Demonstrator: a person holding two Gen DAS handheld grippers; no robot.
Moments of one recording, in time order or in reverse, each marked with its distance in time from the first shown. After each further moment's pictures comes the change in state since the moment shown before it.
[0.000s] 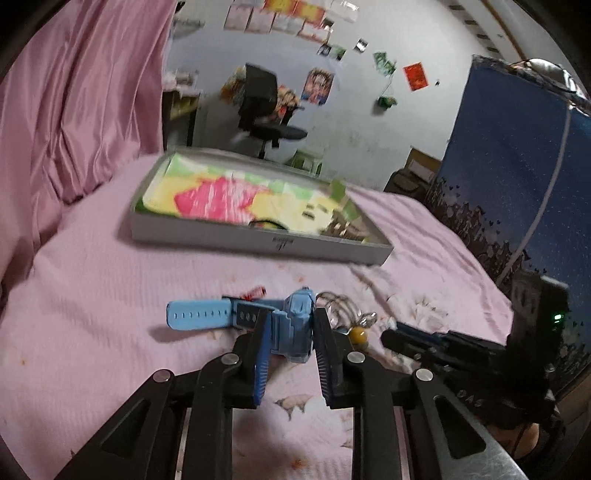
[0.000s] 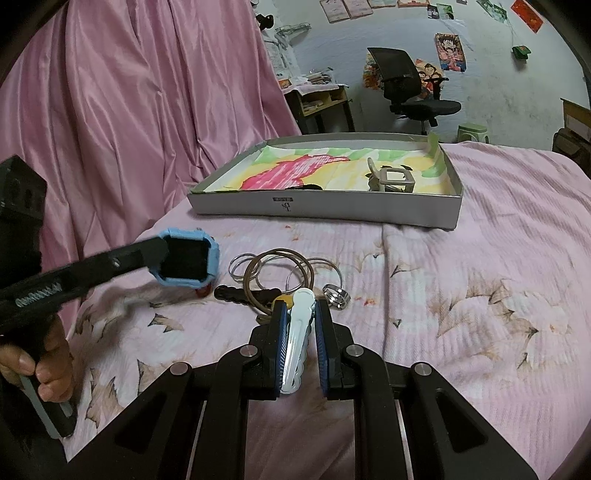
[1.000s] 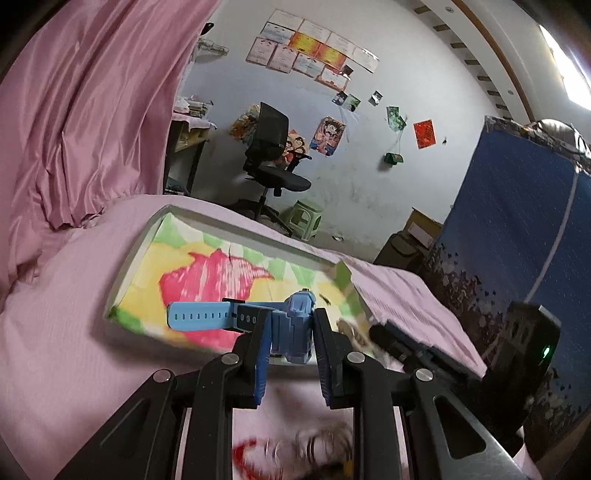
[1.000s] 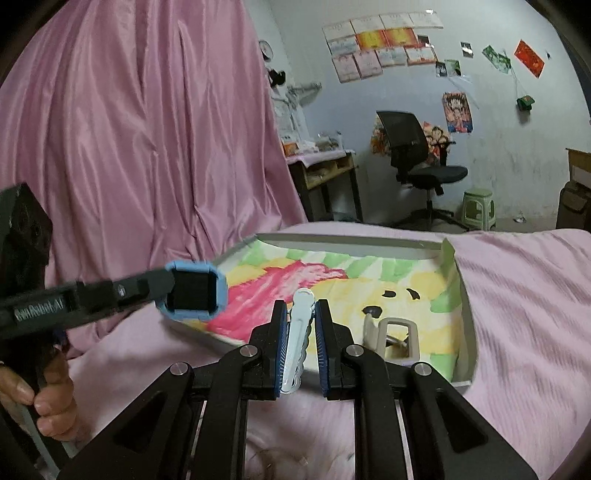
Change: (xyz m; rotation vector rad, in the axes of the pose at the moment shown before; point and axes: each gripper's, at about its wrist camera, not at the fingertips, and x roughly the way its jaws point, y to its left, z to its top) left arm 0.050 0.030 0.086 -0.138 -0.174 -0.049; right arm 0.044 -0.016 0.108 -0.062 -0.248 0.000
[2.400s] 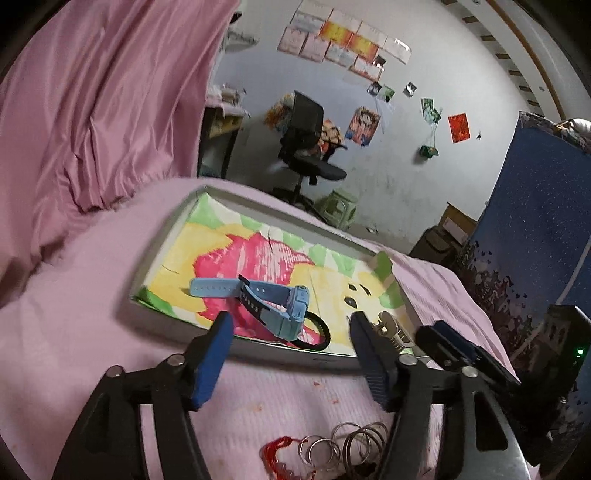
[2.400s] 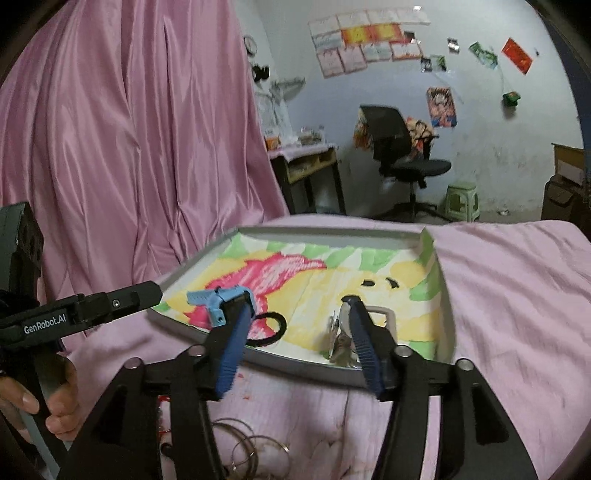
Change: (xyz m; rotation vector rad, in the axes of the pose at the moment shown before) left arm -0.002 0.008 -0.013 -0.021 0.022 0.152; right arm -0.021 -0.004 -0.007 0.020 -0.012 -0.062
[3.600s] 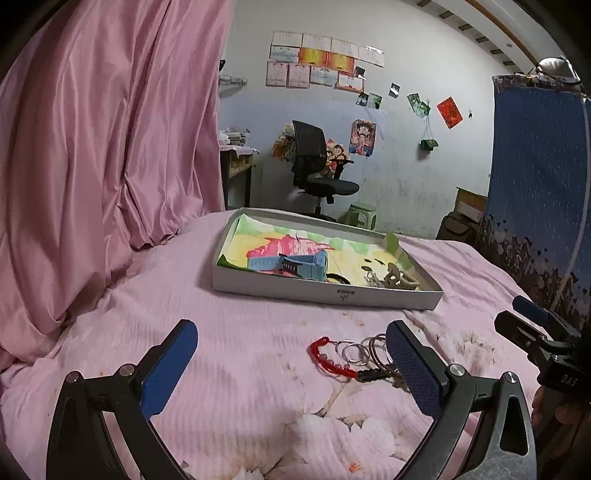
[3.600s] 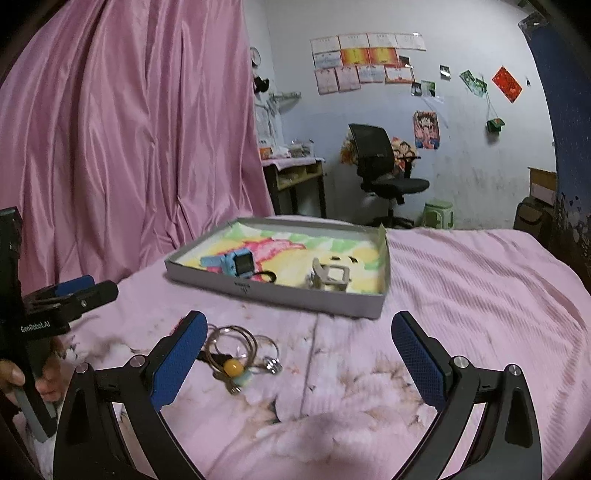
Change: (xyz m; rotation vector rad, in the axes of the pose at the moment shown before) left arm -0.100 -0.004 -0.070 0.191 -0.101 0.135; right arm -0.107 0.000 -0.046 -0.078 -0.017 -0.090
